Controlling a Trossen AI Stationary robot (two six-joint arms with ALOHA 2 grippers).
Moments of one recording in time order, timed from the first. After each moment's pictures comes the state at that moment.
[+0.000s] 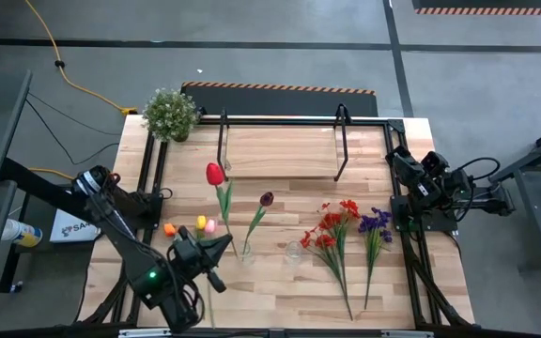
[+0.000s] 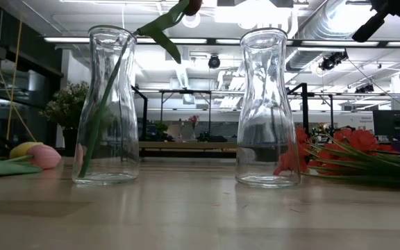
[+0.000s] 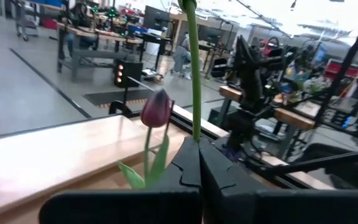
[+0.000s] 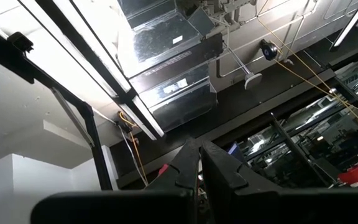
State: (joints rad) left arm -0.89 1.67 1.40 -0.98 -1.57 -1.55; right arm 0.03 0.01 0.04 0.80 0.19 0.42
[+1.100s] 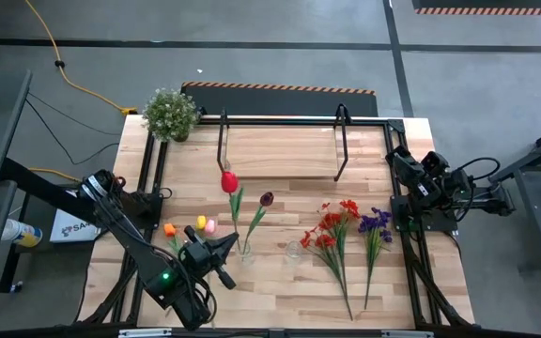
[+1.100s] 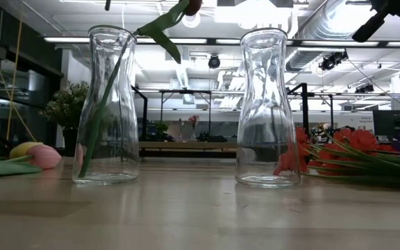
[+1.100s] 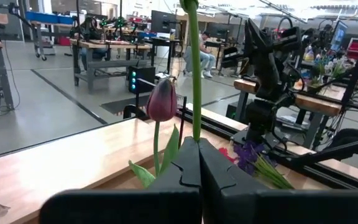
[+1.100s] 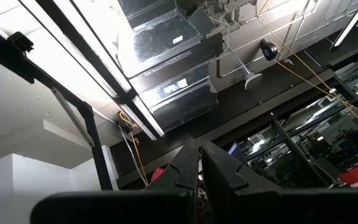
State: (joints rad) left arm -0.85 1.73 1.40 -0.97 -1.57 -1.47; right arm 0.03 0.01 0.04 0.80 0.19 0.42
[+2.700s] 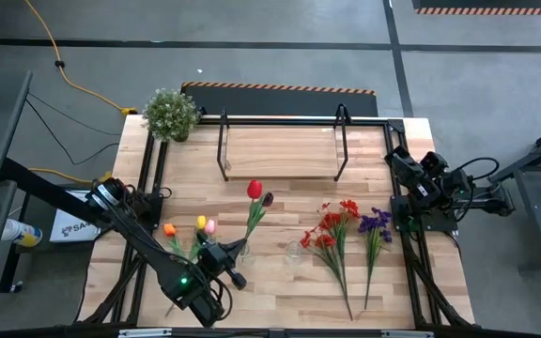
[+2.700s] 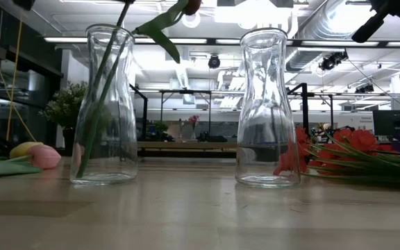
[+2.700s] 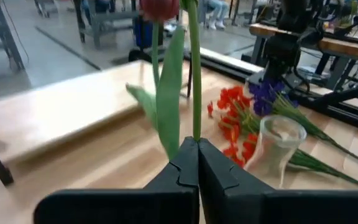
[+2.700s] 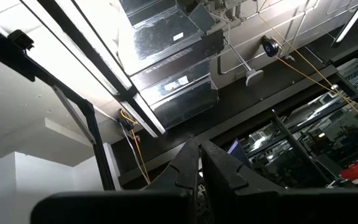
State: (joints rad) left arm -0.80 1.83 1.35 -0.91 -1.35 -1.53; right arm 0.03 0.01 0.04 0.79 0.18 0.43
